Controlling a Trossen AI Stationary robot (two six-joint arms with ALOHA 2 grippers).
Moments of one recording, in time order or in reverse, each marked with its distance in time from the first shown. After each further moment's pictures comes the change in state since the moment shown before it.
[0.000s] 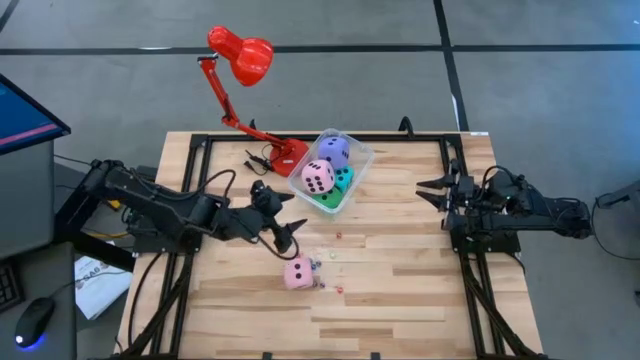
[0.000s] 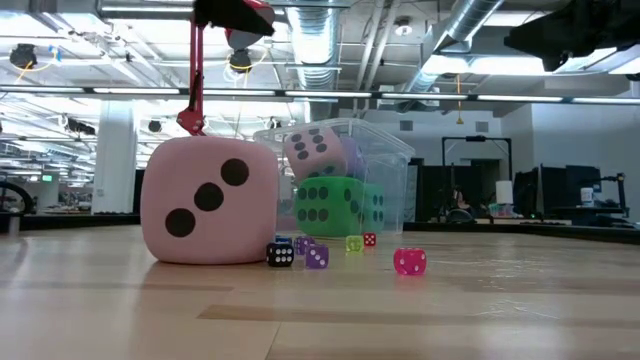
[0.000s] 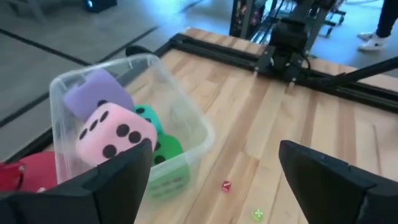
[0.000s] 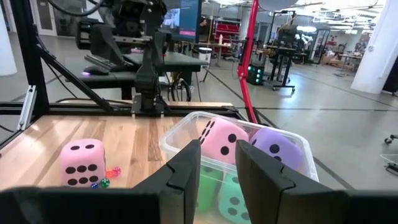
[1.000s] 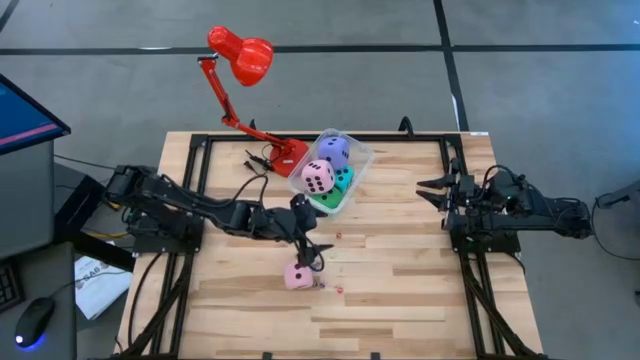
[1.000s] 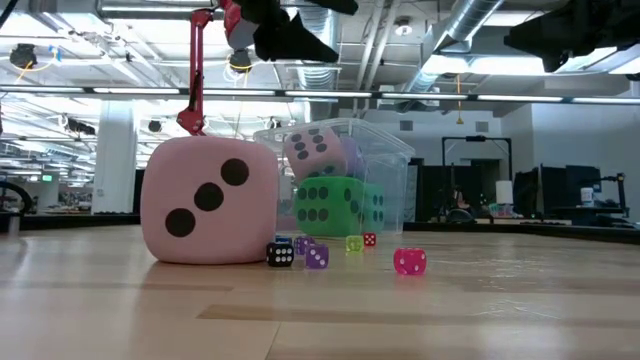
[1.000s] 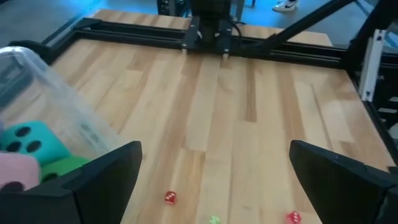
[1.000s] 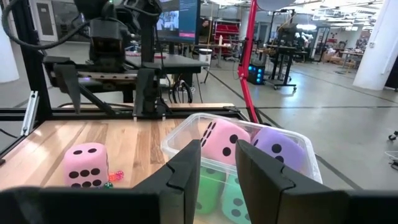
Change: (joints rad) left arm 0.025 0.230 0.006 0.277 0.300 0.197; right arm 0.000 0.000 0.000 0.006 0.000 0.027
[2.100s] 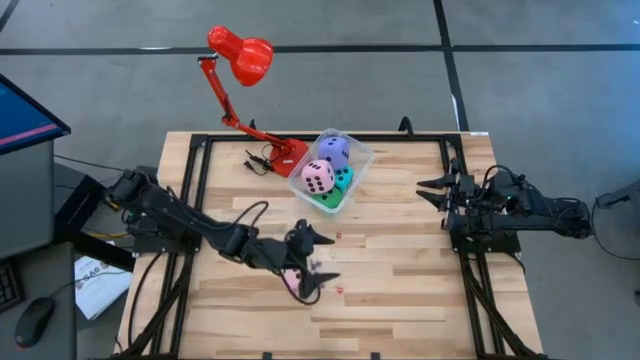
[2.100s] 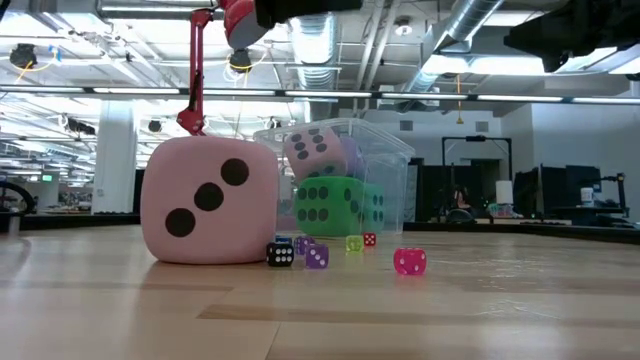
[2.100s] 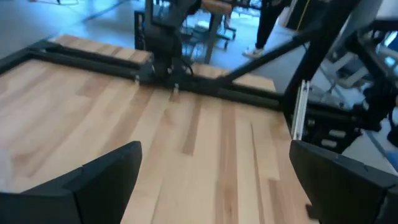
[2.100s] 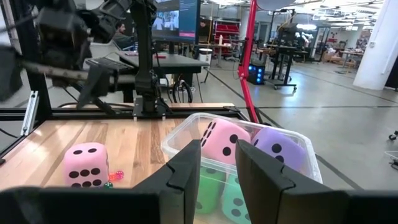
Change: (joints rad) left arm -0.179 0.102 0.034 0.167 -0.120 -0.124; right arm 0.000 0.000 0.000 0.000 0.000 0.000
